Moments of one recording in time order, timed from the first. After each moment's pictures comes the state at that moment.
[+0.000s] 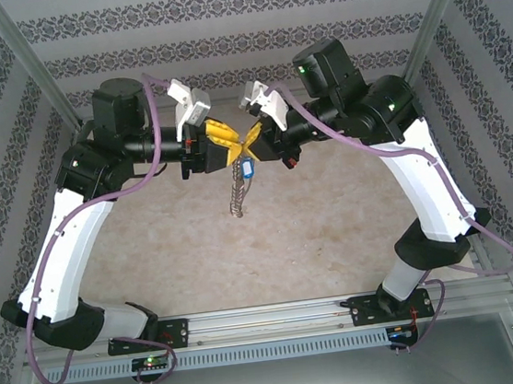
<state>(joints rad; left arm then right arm) -0.47 1.38 1.87 -0.88 0.94 0.11 0.68 1.67 2.39 -1.40 -0.61 -0.30</state>
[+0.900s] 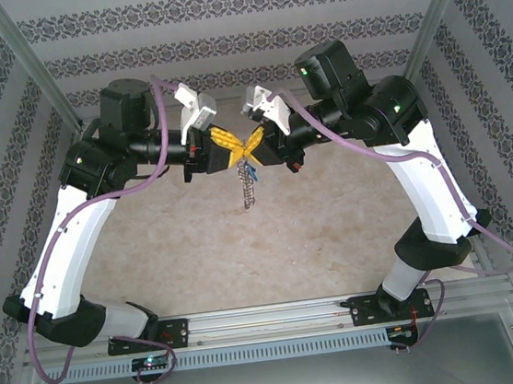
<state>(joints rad) -0.48 1.40 1.88 -0.94 0.95 0.15 0.70 1.67 2.42 -1.44 -0.63 -0.34</state>
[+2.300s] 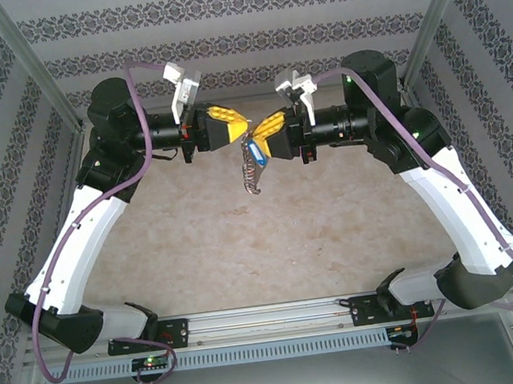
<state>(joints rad) -0.44 1.35 1.64 -0.17 1.13 -0.41 0.55 1.34 1.82 -0.79 -0.88 0.02</state>
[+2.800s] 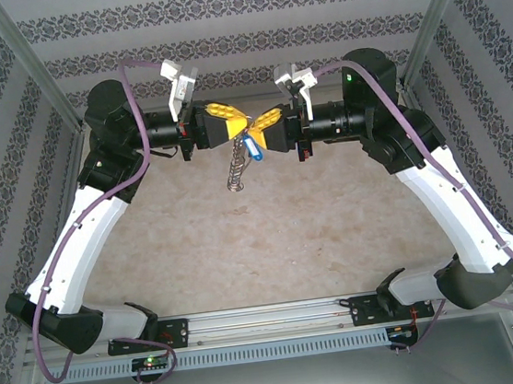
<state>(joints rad) -0.44 1.35 1.63 -0.07 1.14 -0.49 0.55 1.34 1.79 -0.66 -0.91 0.10</state>
